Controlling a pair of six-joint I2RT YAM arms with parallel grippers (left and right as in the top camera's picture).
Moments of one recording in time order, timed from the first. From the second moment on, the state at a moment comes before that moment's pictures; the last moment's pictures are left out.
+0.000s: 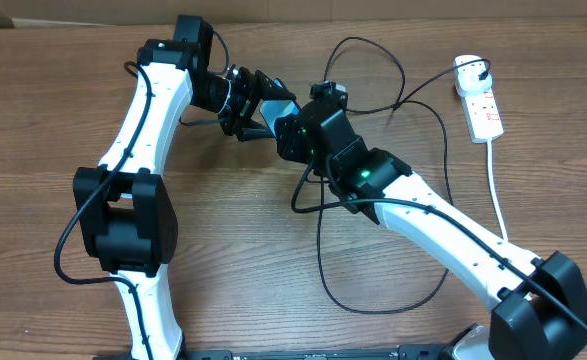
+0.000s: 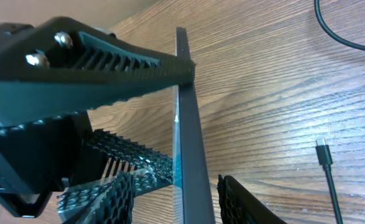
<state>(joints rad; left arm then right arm) -0.14 2.15 1.92 -1.16 0.95 -0.82 0.68 1.65 1.23 -0.25 0.10 0.83</state>
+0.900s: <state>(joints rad) -0.14 2.15 1.92 -1.16 0.96 -0.83 0.68 1.66 1.23 -0.25 0.13 0.83</state>
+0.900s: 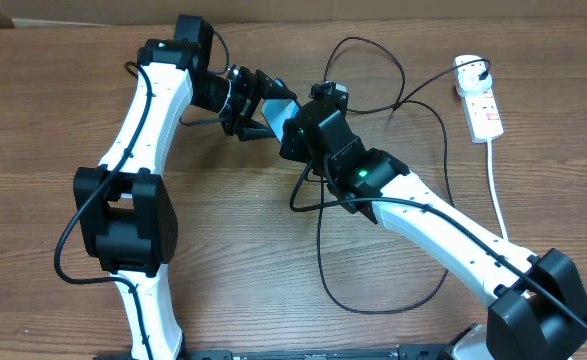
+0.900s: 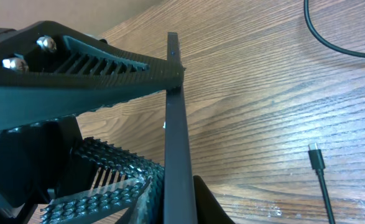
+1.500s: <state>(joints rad) -0.14 2.15 1.92 -1.15 0.97 -0.83 0.68 1.66 1.23 -0.23 0.13 0.85</state>
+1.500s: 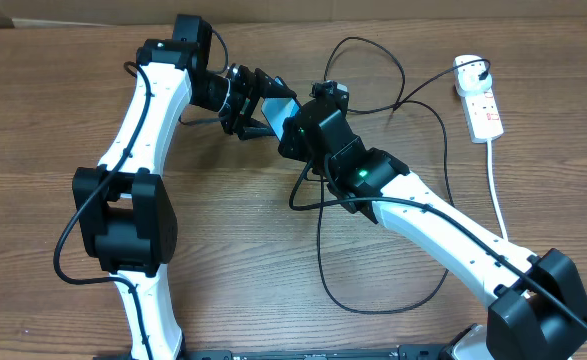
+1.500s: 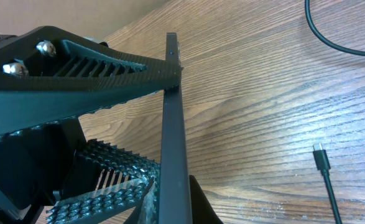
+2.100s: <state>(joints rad) -0.14 2.15 1.93 -1.14 0.96 -0.84 0.68 1.67 1.23 -0.23 0.13 0.84</state>
